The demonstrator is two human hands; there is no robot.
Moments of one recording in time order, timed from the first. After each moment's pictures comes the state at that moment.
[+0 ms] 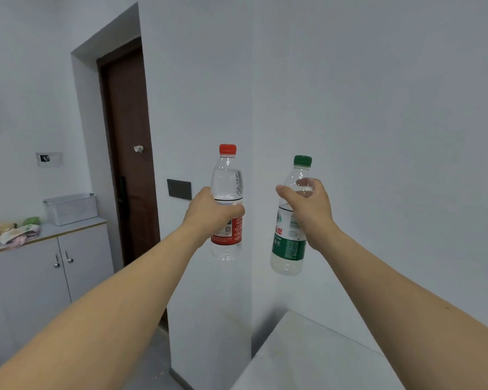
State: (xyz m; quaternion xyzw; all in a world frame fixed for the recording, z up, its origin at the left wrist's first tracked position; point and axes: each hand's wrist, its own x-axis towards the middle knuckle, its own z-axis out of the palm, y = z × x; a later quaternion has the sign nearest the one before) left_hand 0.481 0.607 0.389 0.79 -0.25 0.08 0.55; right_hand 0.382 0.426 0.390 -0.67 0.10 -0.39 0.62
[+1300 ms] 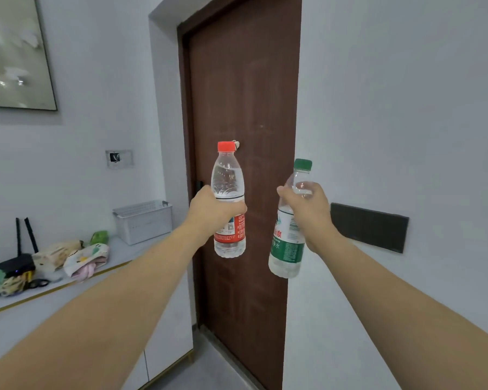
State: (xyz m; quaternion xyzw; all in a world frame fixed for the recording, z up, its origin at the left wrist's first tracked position) left_hand 1.146 0.925 0.382 0.80 -0.18 0.10 0.56; right_hand 1.086 0.739 0.373 -0.68 0.07 -0.33 0.64
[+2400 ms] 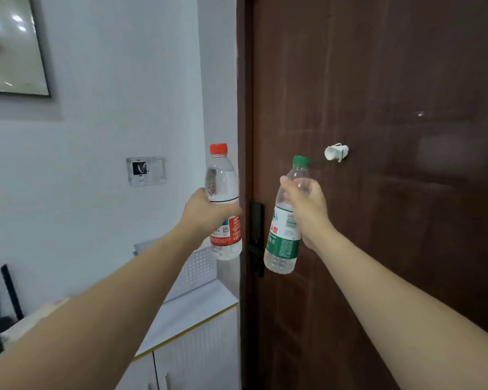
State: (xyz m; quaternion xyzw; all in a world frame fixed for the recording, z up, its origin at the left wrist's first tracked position) left_hand 1.676 1.052 0.385 0.79 -0.11 0.13 0.59; right_hand 1.661 0.849 0.382 -0.64 -0.01 -0.29 0.71
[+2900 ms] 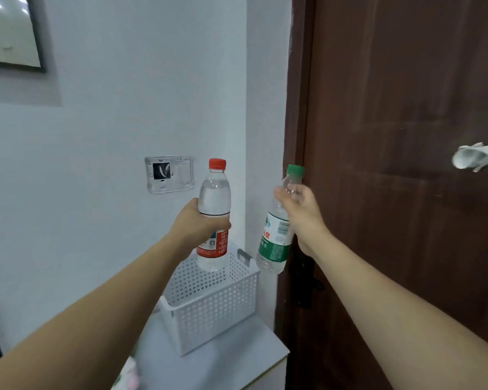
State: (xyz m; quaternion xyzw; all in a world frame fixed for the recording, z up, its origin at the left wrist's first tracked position) left_hand 1.907 1.187 0.355 0.80 -0.08 0.10 0.58; right_hand 1.905 0.968 0.356 -0.65 -0.04 -0.23 0.72
